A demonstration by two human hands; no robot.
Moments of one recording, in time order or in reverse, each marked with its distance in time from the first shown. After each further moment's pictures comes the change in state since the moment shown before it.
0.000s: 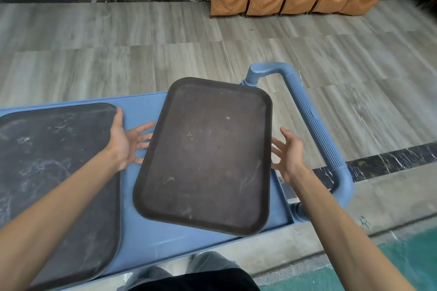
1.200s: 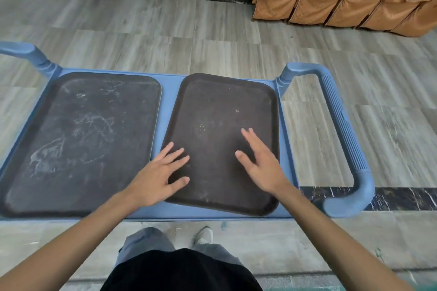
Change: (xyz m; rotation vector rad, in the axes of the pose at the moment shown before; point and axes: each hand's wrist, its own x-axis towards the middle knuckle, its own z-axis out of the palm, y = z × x) left_hand -0.108 -0.141 -0.007 1.330 0.027 0.657; right_hand -0.069 0.065 0.046 -1.062 -0.471 -0.741
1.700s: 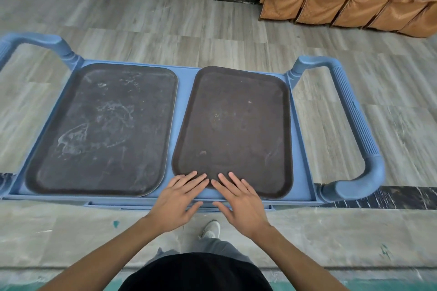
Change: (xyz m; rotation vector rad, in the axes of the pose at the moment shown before) left_hand -0.072 -0.006 0.090 0.215 0.091 0.177; right_hand -0.098 0.001 0.132 -0.532 -0.103 -0.270
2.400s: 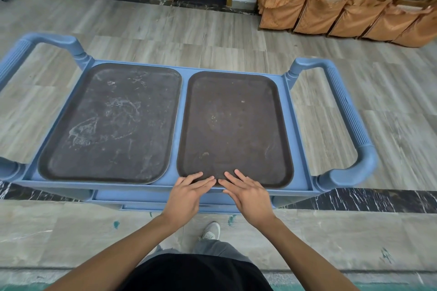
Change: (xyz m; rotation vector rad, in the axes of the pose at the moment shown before) left_hand -0.011 0.039 0.003 -0.037 0.117 -0.093; right_hand -0.018 0.004 -0.005 -0.094 0.275 -0.059
